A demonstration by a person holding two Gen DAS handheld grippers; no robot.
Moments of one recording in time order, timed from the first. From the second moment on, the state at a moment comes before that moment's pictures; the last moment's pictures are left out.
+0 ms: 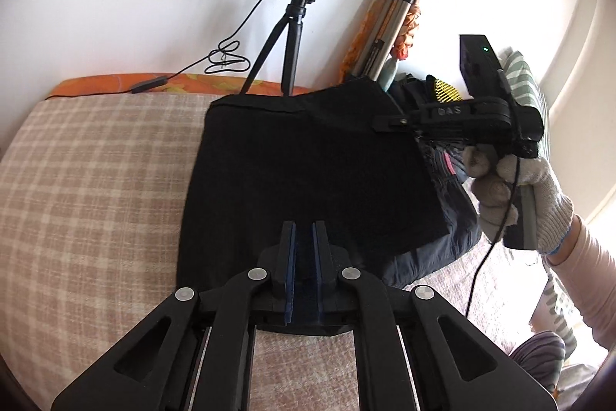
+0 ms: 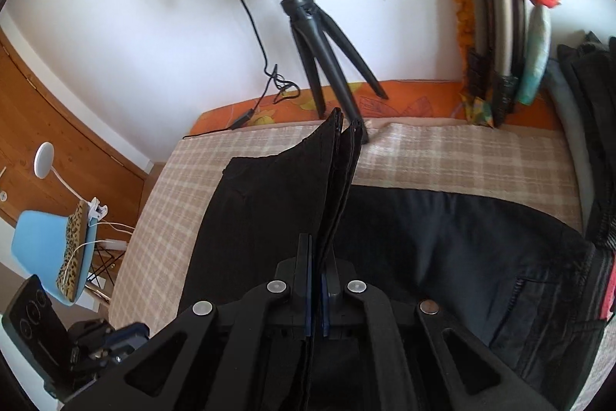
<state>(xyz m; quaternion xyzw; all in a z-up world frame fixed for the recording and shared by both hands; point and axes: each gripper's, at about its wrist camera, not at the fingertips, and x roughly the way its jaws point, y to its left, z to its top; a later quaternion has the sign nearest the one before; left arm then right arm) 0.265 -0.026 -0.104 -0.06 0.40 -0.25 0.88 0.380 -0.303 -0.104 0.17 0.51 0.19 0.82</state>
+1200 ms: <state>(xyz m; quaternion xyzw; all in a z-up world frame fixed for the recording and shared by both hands) 0.279 -0.087 -0.177 0.06 0.45 -0.22 0.86 0.342 -0.354 -0.093 0.02 0.46 0.12 0.88</state>
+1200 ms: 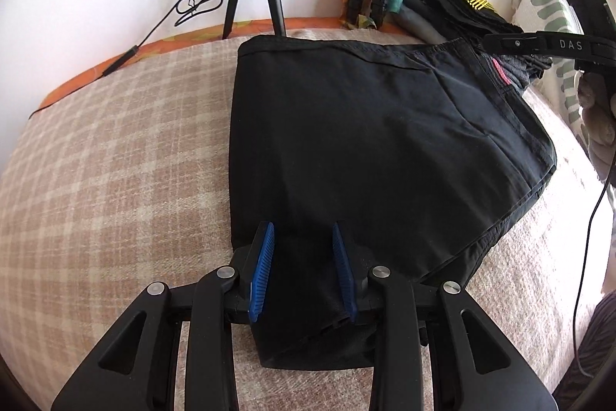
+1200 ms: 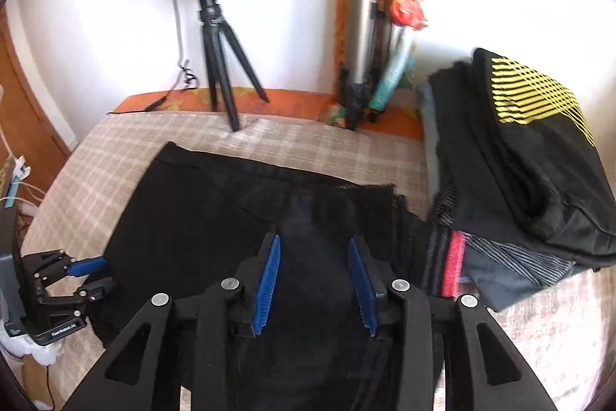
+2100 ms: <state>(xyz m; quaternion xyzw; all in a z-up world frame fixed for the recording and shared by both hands) 0.274 -0.043 -0.188 -0.14 0.47 -0.26 0.83 0.459 -0.171 -0.165 0.05 0.58 0.20 0.78</state>
